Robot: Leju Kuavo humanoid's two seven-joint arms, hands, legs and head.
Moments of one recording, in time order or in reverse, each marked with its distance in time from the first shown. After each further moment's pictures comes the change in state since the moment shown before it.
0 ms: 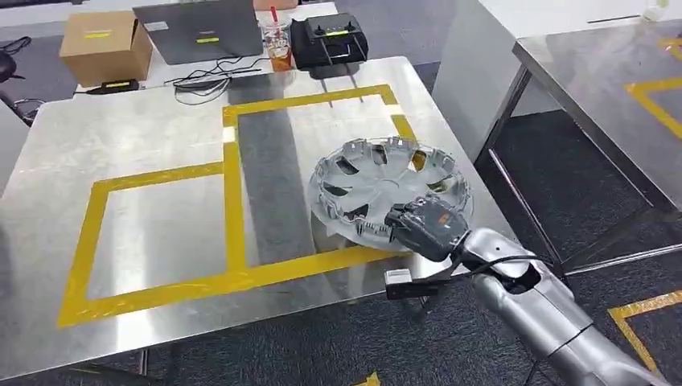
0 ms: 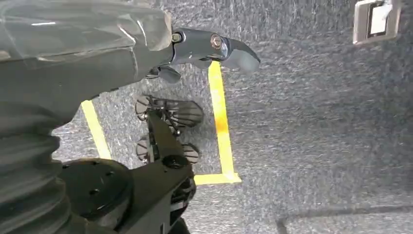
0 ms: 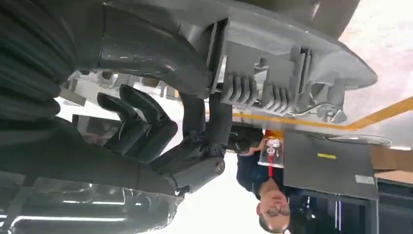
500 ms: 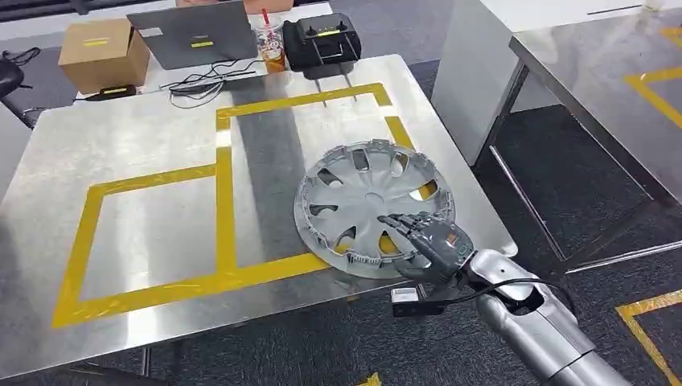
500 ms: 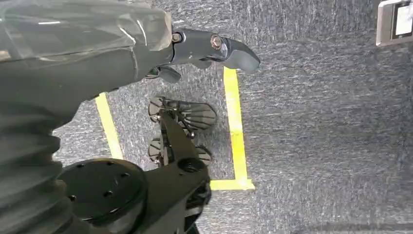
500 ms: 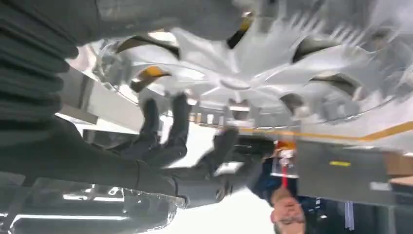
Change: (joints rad) left arm 0.019 -0.001 -0.029 -0.002 0.030 0.055 0.059; right arm 0.113 0.018 -0.092 0.005 0.056 -0.026 -0.034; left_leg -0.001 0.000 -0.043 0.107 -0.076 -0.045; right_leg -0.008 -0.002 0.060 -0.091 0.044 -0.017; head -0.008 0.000
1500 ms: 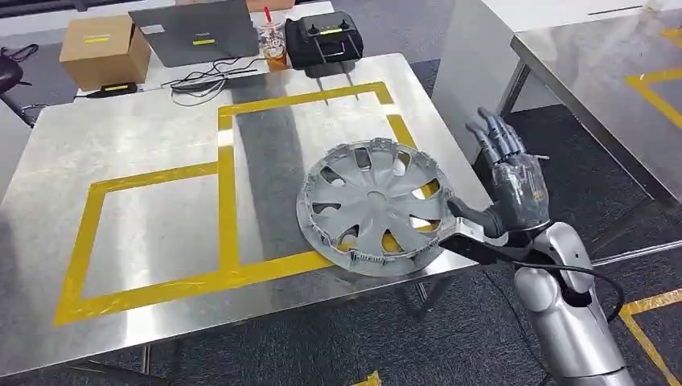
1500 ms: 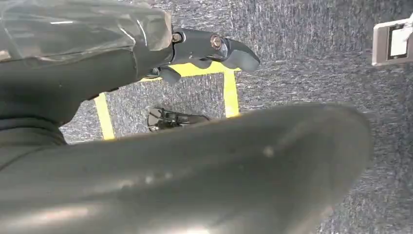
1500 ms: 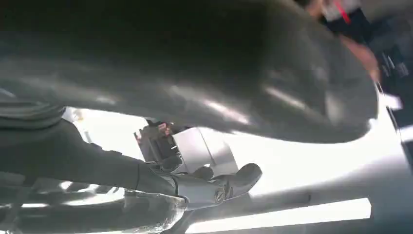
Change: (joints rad) left arm 0.029 -0.035 -0.072 -0.105 0.087 0.033 0.060; right arm 0.109 0.126 -0.479 -0.347 -0.216 -0.041 0.032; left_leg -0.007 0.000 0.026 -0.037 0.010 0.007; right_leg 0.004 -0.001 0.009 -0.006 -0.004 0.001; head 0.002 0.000
